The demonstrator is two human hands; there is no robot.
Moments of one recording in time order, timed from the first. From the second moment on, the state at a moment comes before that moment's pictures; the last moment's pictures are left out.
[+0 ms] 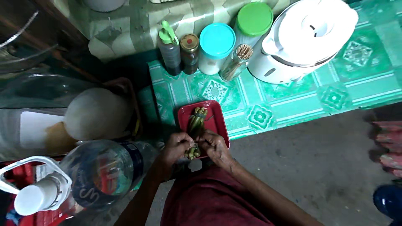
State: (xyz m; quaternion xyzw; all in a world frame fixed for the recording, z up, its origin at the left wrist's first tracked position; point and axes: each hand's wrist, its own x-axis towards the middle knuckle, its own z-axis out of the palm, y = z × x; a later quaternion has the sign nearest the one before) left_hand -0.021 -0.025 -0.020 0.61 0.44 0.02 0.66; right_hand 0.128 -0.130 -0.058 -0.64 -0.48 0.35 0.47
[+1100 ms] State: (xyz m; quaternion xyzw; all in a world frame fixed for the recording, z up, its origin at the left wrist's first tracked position) left_hand 0.036 -0.039 -0.002 0.77 0.48 -0.21 0.37; right_hand 0.163 -0.106 -0.046 -0.79 -0.31 0.47 0.24
